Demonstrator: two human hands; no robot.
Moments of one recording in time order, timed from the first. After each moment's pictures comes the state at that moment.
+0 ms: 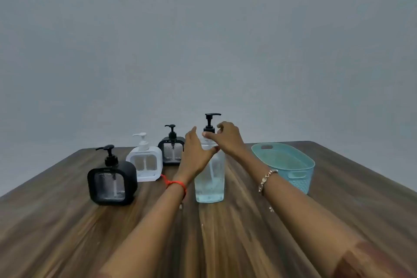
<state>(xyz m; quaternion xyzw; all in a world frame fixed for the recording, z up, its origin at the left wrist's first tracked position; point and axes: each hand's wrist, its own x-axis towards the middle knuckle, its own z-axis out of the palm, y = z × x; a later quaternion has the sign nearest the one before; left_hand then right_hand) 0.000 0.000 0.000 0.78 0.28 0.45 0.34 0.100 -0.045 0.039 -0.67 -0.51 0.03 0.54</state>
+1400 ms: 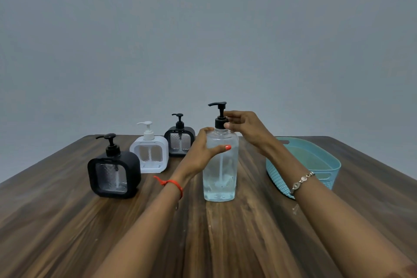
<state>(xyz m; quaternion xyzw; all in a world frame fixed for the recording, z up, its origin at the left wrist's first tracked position) 0.001 0.037 -0.019 0.76 0.21 0.40 0.46 0.129 -0.047 0.047 -0.56 -0.60 0.16 0.55</state>
